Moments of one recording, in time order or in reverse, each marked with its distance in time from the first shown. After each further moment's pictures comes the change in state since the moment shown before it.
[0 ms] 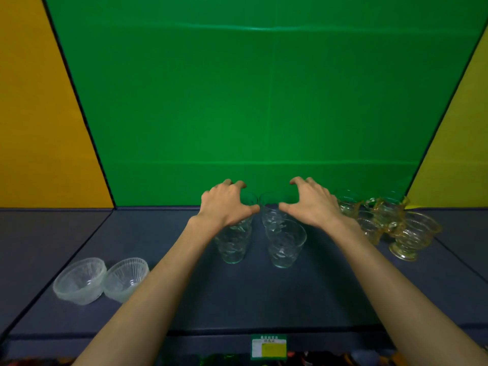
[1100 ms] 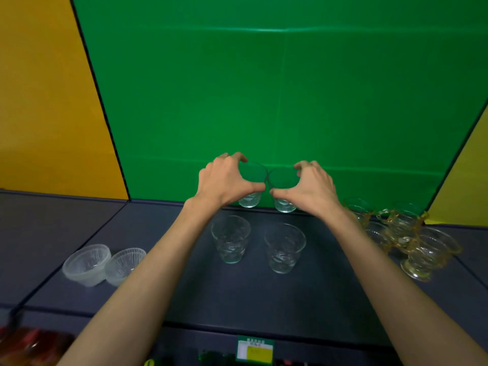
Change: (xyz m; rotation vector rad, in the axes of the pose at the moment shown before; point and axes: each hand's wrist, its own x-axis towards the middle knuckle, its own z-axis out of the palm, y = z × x) left_hand 0.008 0.017 -0.042 -0.158 0.260 -0.124; right_hand 0.029 -0.005 -0.014 0.231 0.193 -0.088
